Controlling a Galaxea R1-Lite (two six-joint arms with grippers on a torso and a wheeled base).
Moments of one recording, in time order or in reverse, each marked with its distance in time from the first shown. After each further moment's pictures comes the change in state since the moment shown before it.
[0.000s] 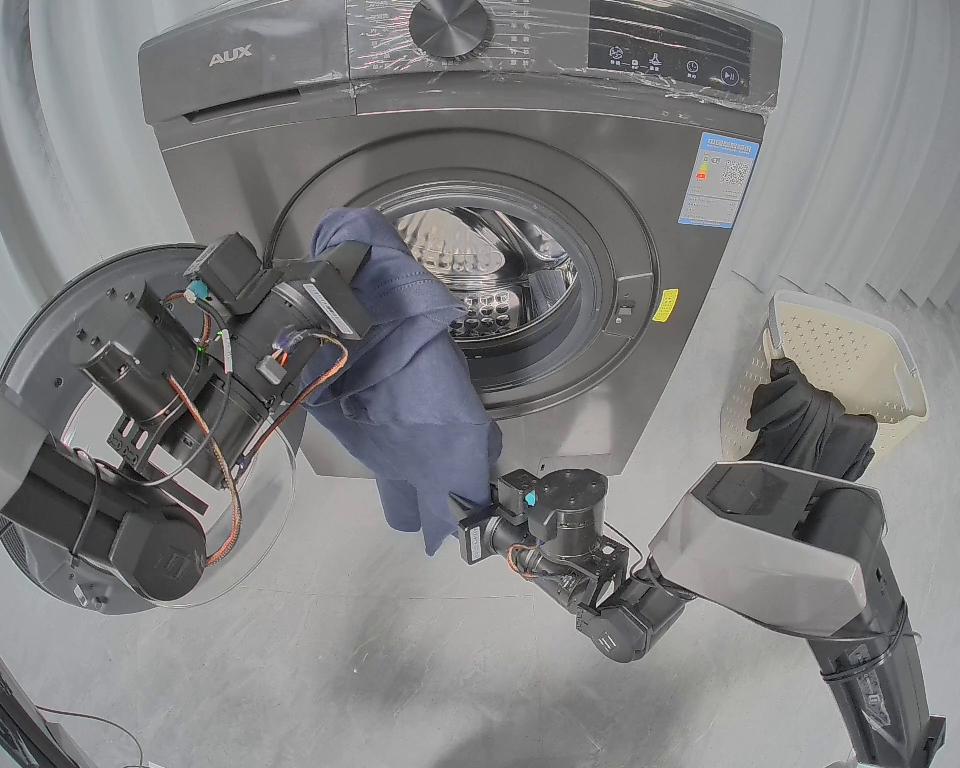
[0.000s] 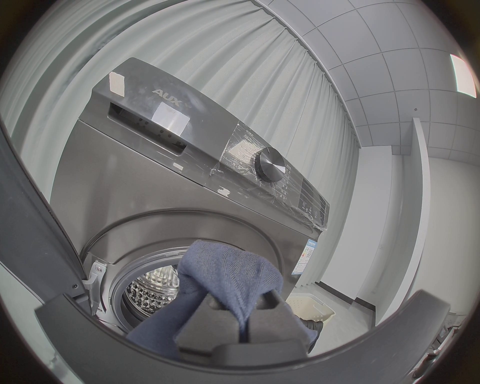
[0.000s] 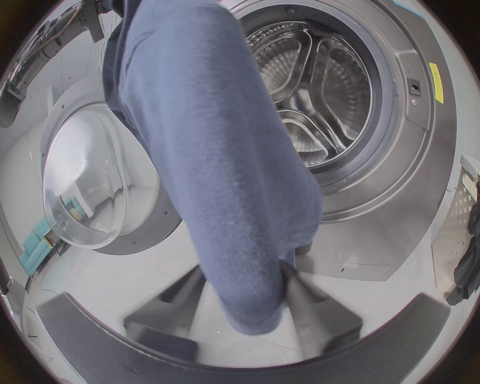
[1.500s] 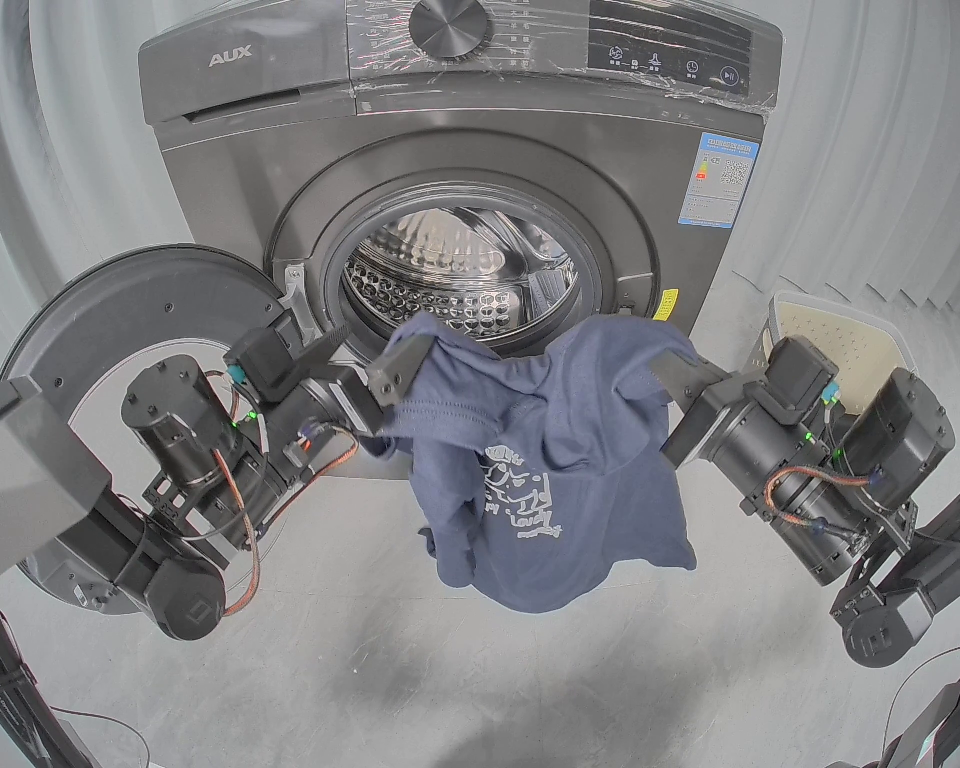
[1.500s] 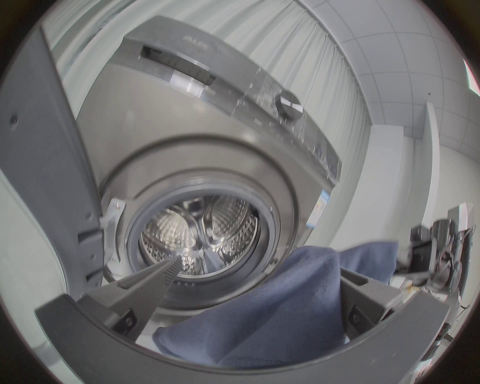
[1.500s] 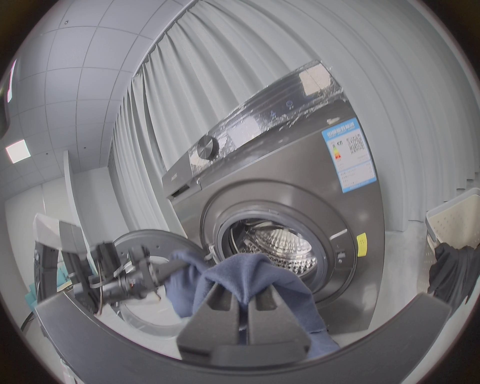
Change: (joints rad) left arm 0.027 0.105 0.147 -0.053 -0.022 0.000; right arm -0.034 -0.787 0.656 -0.311 0.034 0.110
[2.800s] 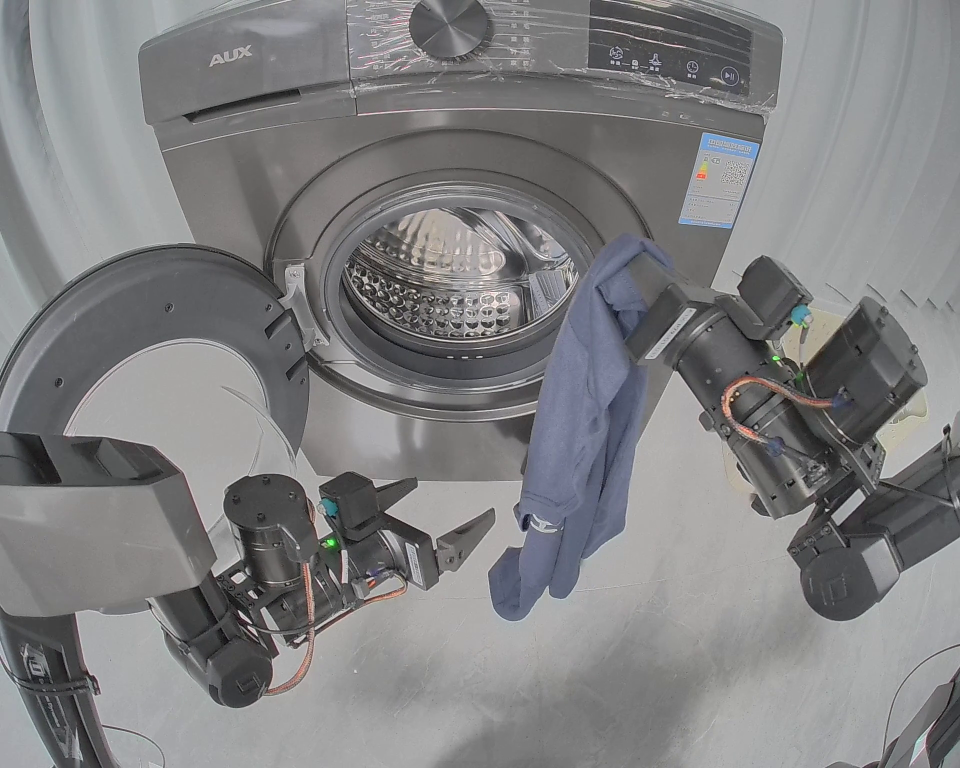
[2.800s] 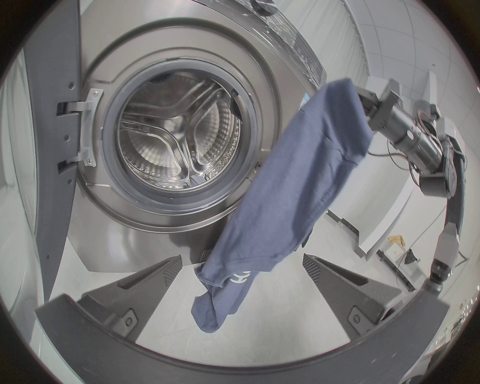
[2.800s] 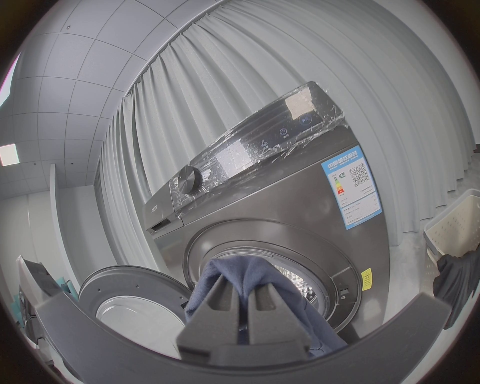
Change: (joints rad) left arm -0.089 0.211 0.168 -0.008 -0.070 0.104; right arm 0.001 0.087 -0.264 0.032 -0.114 0.001
